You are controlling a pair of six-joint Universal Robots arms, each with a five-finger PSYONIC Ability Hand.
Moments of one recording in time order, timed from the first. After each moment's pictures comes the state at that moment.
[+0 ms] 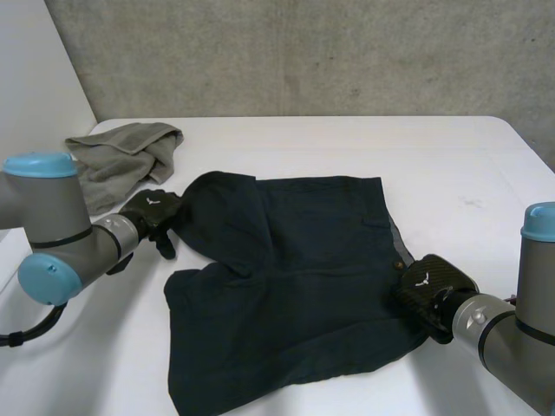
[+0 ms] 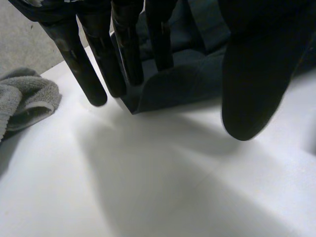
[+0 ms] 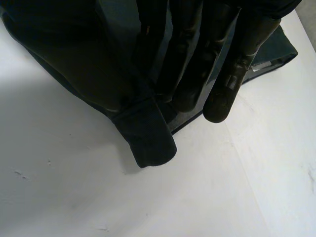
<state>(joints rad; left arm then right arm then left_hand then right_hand) 4.52 -2.31 -1.28 3.14 -1.27 3.55 1.91 -1.29 1.83 0.13 1.45 2.26 0.63 0.67 0.69 0.69 0.52 0.99 1.18 1.19 1.19 1.00</state>
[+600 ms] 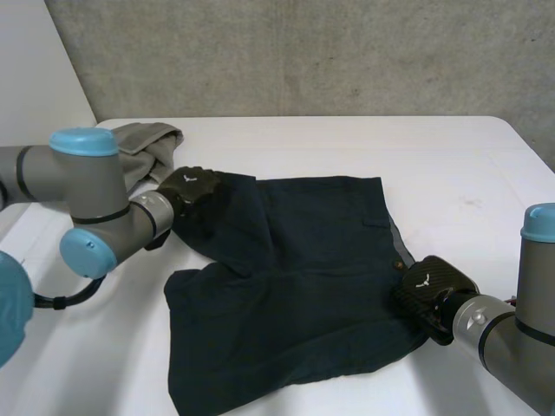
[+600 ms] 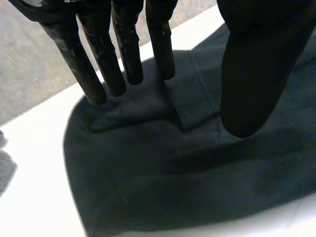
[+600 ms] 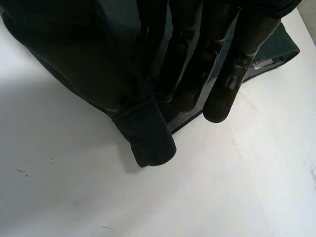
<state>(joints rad) 4.40 -2.45 -0.96 3.03 -1.25 3.45 1.91 -1.29 1.83 0.13 1.45 2.26 0.54 0.54 0.54 0.53 0.36 0.99 1.18 1.19 1.19 1.00</state>
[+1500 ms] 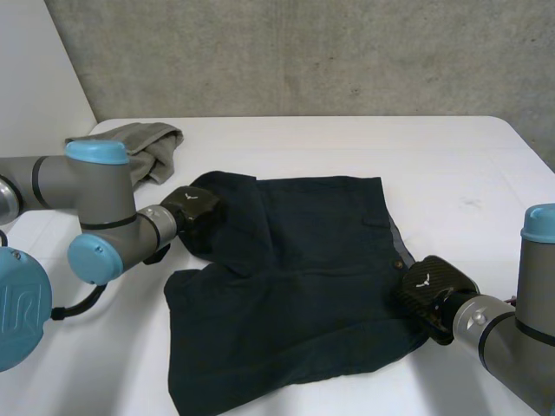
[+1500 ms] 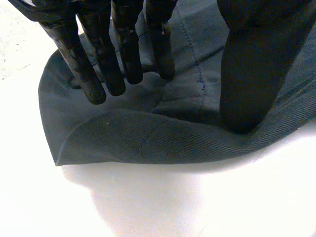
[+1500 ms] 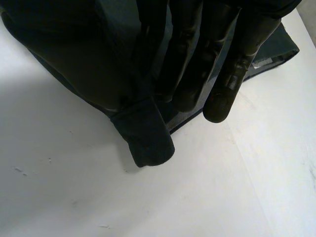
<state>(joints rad) 4.39 -2.51 -0.94 2.96 -1.30 3.50 1.91 -1.29 1.83 0.12 1.45 2.26 0.54 0.55 0.55 0.55 0.38 0.99 1.18 1.19 1.19 1.00</state>
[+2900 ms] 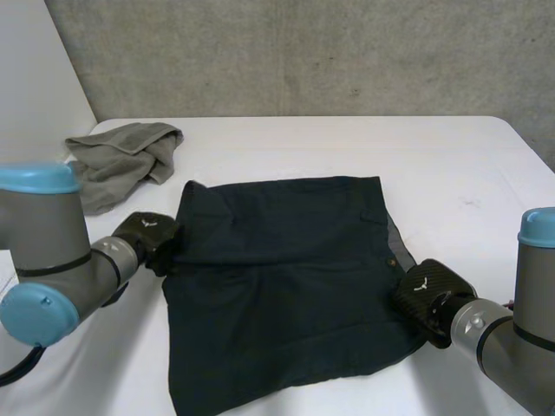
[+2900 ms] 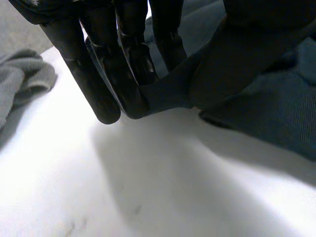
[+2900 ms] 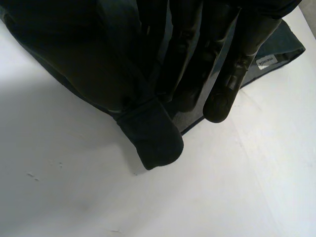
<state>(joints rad) 4.44 -2.10 -1.55 3.12 -1.45 3.52 1.92 -1.29 1.84 0.12 1.45 2.28 1.13 1.19 1.19 1.20 0.99 0.99 1.18 1.19 1.19 1.00</state>
